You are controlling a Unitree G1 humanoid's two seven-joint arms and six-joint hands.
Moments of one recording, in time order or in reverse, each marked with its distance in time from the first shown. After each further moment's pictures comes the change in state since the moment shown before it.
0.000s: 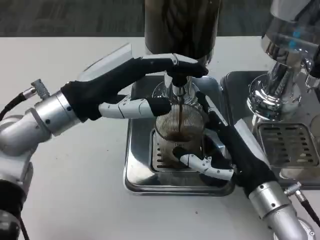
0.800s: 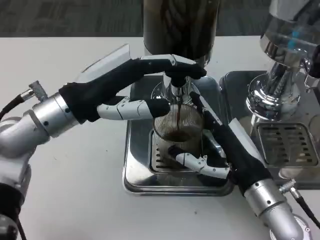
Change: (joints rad) left arm 0.020 0.009 -0.001 -0.030 0.001 0.009 0.012; right arm -0.030 0.008 0.012 0.037 0.010 -0.006 0.012
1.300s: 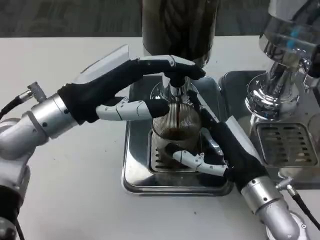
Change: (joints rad) left arm 0.013 0.005 0.000 -0.020 0.000 0.008 0.007; right arm -0.025 0.015 0.001 0.023 0.000 0.000 -0.001
